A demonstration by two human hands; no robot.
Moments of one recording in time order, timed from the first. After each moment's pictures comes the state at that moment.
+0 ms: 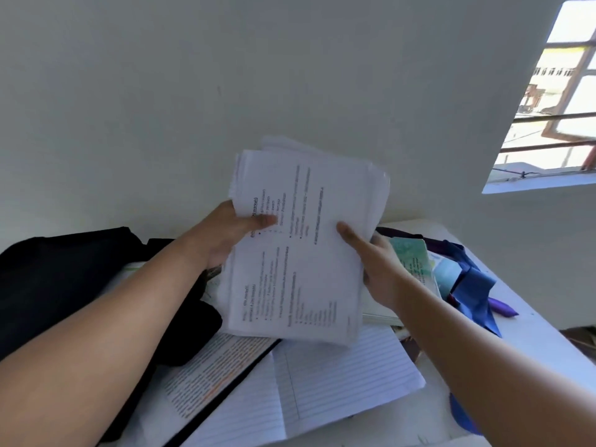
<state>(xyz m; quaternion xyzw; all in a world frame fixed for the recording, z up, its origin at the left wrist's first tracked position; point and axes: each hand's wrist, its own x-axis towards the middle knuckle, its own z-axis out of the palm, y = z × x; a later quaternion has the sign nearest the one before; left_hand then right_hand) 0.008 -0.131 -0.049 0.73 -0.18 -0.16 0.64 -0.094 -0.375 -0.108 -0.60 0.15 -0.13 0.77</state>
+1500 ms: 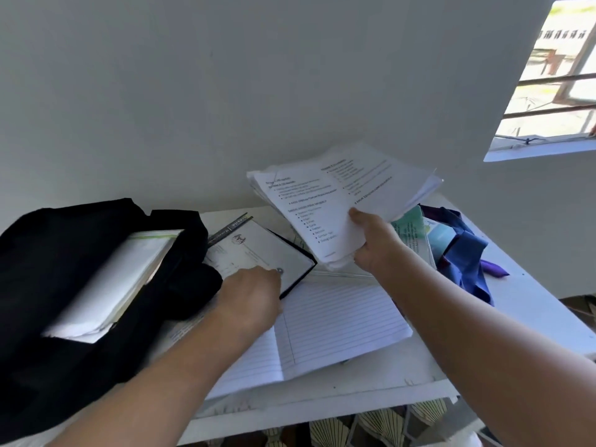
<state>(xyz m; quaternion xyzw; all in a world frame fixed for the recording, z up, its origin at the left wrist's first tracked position) -0.119 -0.147 -0.134 0.97 -0.22 -0.01 -0.09 -0.094 -0.372 -0.126 -0.42 0.30 -0.10 0.85</state>
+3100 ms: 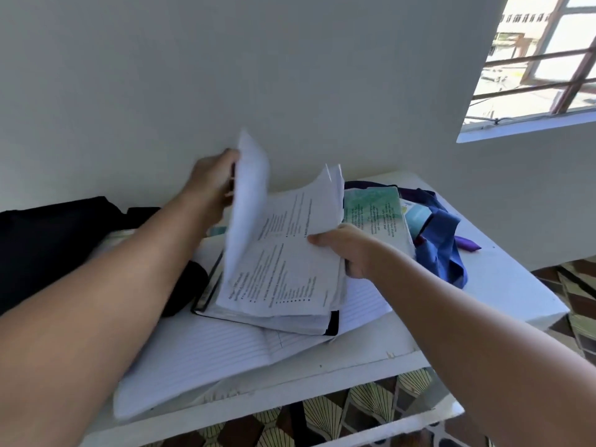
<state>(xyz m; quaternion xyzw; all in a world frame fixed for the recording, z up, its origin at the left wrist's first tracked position) 0.027 -0.164 -0.073 0.76 -0.01 -0.06 0.65 -0.130 -0.367 -0.137 -0.66 0.24 0.08 0.70</state>
